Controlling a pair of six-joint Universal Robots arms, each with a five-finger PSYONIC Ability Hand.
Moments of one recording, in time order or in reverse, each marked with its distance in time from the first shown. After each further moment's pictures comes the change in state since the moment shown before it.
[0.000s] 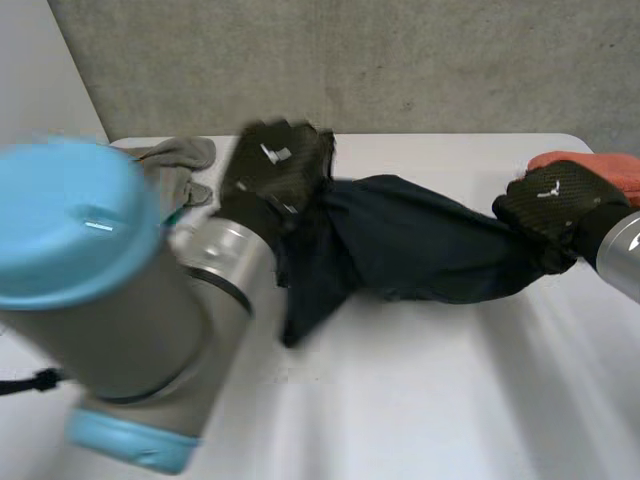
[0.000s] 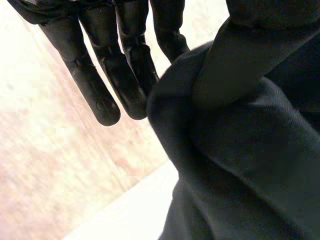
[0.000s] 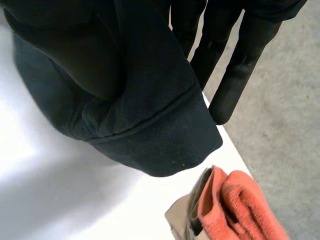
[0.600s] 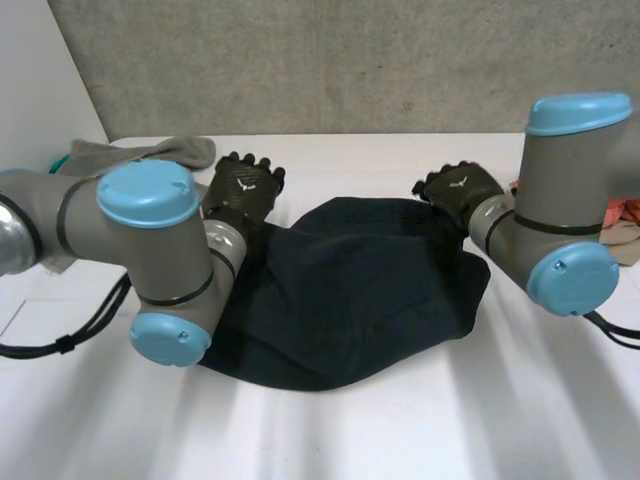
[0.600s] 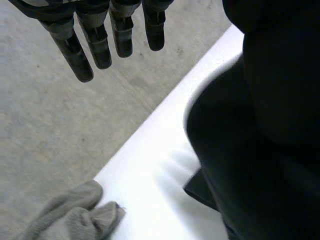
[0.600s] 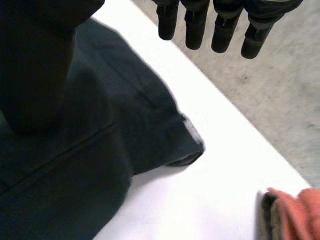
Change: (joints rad) left arm 0.206 -0.368 0.162 0.041 0.066 0.271; right arm 0.211 0.607 -0.537 -0.077 0.223 0.293; left_hand -0.886 -0.949 -0.941 -0.958 -0.939; right_hand -0.856 -0.963 -0.971 -0.992 -0.957
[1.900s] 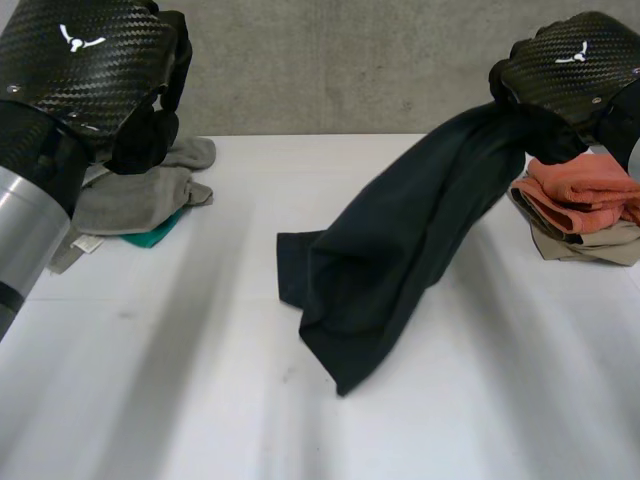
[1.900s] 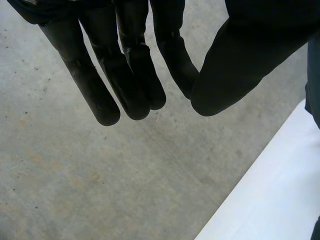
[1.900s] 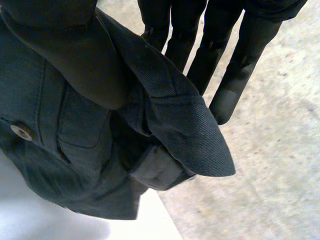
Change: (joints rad) left arm 0.045 0.826 -0.360 -0.114 0.124 -0.059; right arm -0.168 -0.671 0.312 0.039 -0.299 -0.138; left_hand 0.896 0.894 0.885 0.913 0.892; right_hand 0.841 0.957 0.941 0.985 0.922
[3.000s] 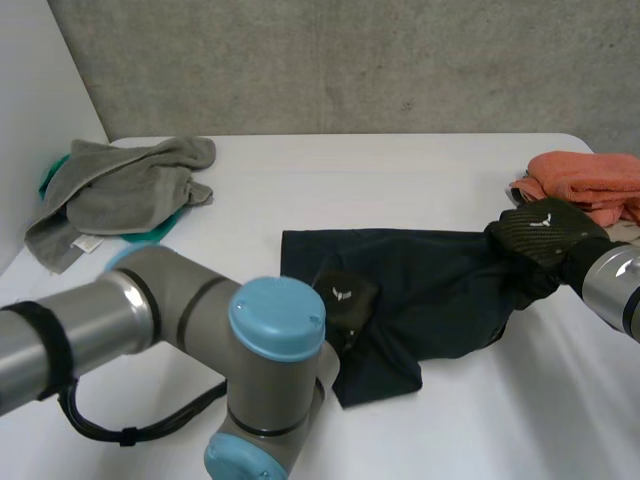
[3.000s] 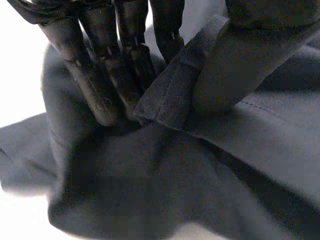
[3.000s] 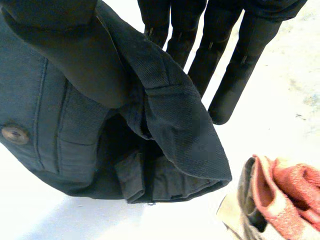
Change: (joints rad) left arm -0.349 -0.923 0.301 0.072 -0.162 -0.395; right arm -0.105 0.122 0.368 -0.126 -0.005 -0.004; left_hand 0.011 0.050 0.047 0.045 0.027; right_hand 0.000 0.000 0.023 0.003 0.011
